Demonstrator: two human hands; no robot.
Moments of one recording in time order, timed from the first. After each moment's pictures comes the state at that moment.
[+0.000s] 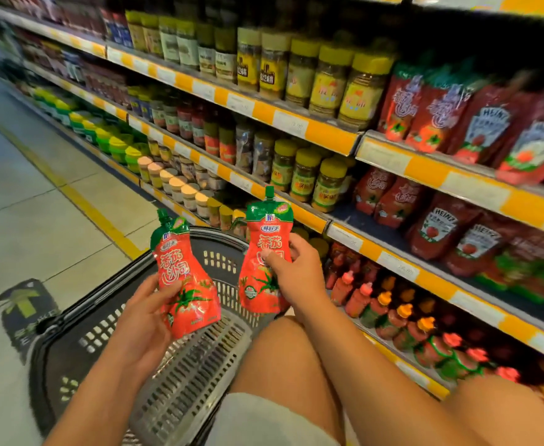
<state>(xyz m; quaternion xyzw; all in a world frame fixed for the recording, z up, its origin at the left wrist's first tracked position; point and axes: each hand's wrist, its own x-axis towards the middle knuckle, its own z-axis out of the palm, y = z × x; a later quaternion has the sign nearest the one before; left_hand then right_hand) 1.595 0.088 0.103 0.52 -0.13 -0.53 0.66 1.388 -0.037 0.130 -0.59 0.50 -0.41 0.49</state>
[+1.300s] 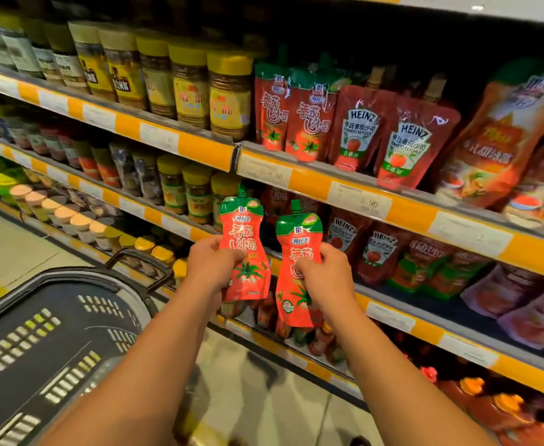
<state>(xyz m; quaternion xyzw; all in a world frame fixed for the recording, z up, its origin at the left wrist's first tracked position) 1.369 -0.152 0.144 0.65 -0.33 -0.48 0.50 1.180 -0.147 0.144 -0.51 0.65 -0.42 0.36</state>
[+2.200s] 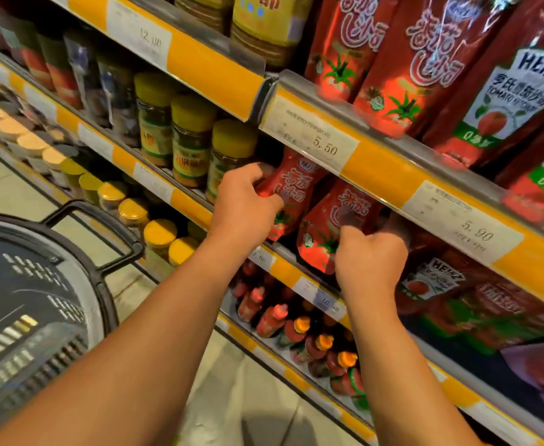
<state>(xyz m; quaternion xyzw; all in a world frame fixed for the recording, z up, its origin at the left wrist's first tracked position) 1.345 -0.264 0.118 0.58 -0.45 -0.37 0.56 1.186 -0.230 0.143 -0.46 0.73 -0.44 0.25</state>
